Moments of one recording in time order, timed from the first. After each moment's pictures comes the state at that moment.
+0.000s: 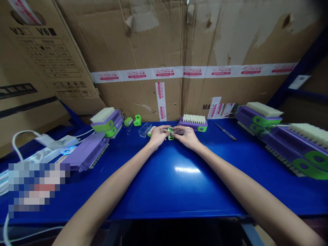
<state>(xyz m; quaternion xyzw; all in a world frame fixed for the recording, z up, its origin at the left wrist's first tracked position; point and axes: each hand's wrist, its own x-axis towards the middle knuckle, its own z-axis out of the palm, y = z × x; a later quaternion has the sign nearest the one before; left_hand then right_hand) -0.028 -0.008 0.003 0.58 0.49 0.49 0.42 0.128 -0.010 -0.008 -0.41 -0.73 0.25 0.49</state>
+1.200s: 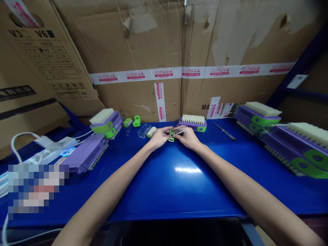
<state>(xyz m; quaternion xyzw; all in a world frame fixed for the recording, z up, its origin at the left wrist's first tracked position) -0.034 -0.006 0.000 0.66 0.42 0.42 0.47 0.137 -0.003 -0.009 -0.41 -0.79 0.16 0.42</state>
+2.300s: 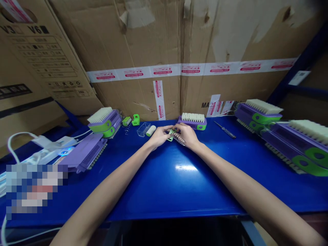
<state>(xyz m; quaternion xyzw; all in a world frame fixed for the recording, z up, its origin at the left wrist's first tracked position) -0.026 -0.010 0.005 0.65 0.42 0.42 0.48 0.133 -0.020 0.008 -0.50 -0.80 0.07 0.32</state>
